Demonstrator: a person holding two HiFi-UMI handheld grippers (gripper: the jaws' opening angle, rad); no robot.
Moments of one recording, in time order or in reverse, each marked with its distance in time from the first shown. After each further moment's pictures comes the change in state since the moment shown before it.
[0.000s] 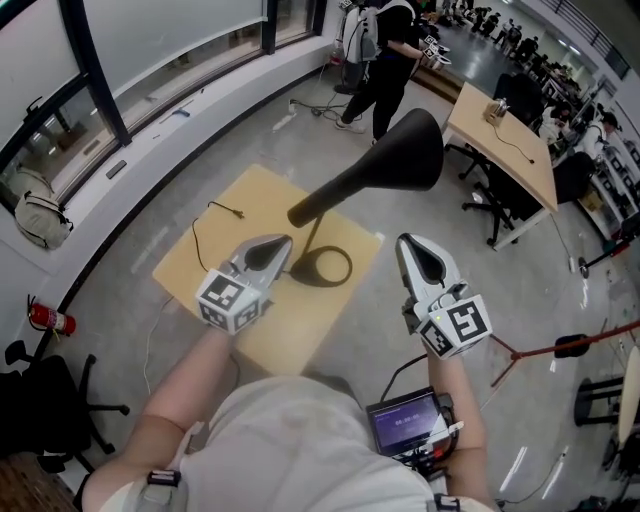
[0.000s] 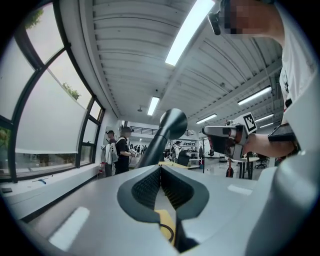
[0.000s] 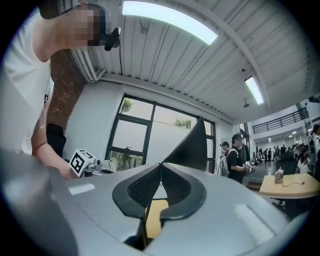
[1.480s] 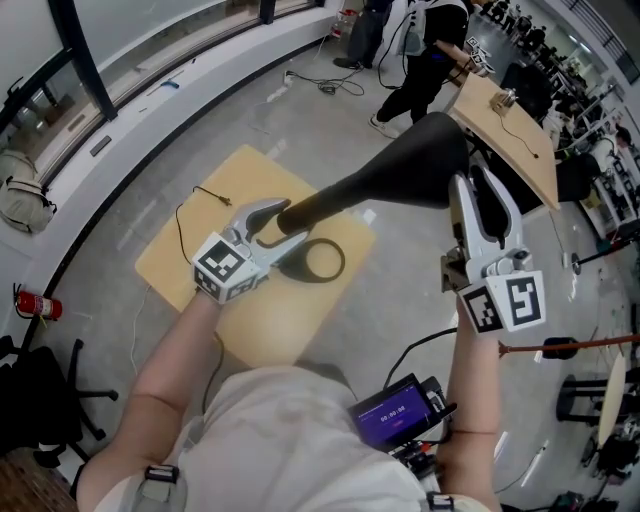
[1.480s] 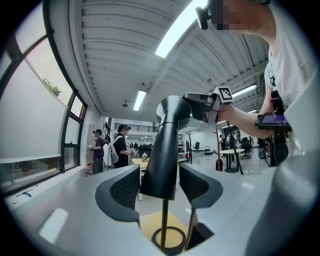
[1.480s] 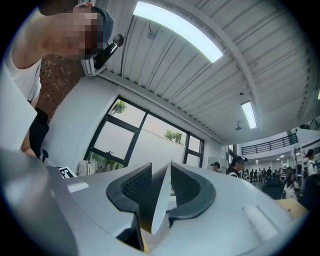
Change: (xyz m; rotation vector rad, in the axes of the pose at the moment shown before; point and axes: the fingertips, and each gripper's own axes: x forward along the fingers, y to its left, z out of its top) left arm 0.067 0.030 -0.013 0.086 0.057 -0.175; right arm 0.051 -0.084 0.106 -0.129 -0.122 -0.152
